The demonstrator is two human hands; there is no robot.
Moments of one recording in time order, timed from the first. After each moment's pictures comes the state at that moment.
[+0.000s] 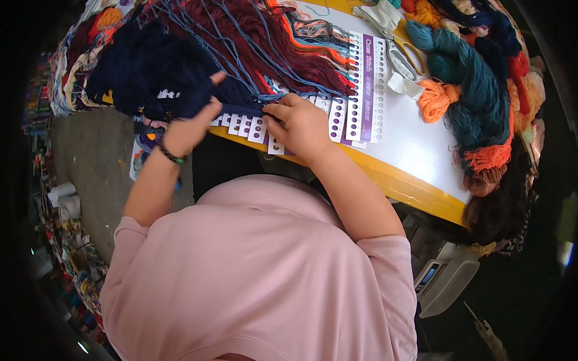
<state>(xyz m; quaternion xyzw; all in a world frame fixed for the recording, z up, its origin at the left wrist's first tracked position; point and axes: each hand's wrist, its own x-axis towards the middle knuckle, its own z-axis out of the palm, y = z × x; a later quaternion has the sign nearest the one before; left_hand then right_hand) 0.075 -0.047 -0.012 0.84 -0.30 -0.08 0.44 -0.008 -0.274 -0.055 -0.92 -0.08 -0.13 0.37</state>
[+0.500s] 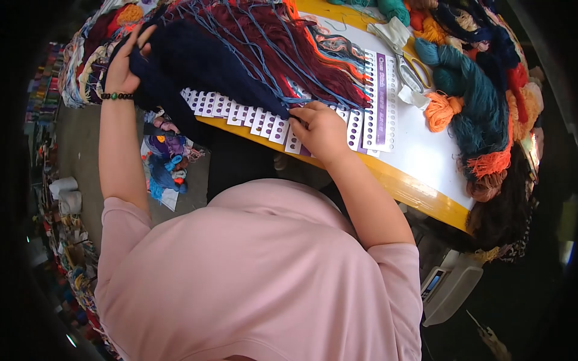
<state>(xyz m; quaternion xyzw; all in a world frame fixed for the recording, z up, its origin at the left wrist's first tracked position) 0.203 0.067 0.090 0.59 0.00 -0.14 0.80 -0.012 -0.270 -0.054 -0.91 -0.04 -0.10 0.40</state>
